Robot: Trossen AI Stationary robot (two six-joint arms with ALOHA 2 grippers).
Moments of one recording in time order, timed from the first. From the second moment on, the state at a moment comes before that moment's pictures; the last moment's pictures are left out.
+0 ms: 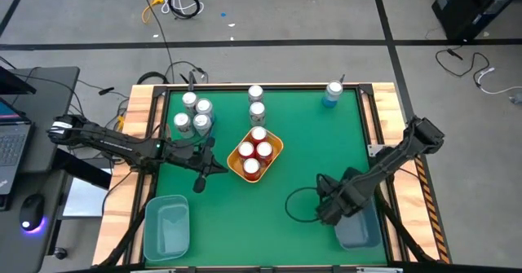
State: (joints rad) left arm -0.13 0.97 0.33 0.23 0.03 -0.08; right arm 0.61 1.63 1.23 -1.31 0.03 1.28
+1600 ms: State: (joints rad) left arm -0.13 0.97 0.33 0.18 0.03 -0.13; right arm -0.18 1.63 1.11 -1.03 0.24 0.44
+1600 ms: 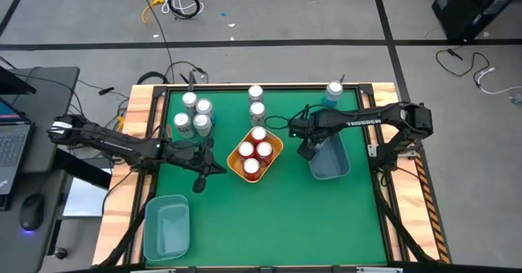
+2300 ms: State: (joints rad) left arm -0.15 0.97 0.33 0.18 0.03 -0.16; right arm -0.22 1.63 1.14 -1.26 0.25 0.41
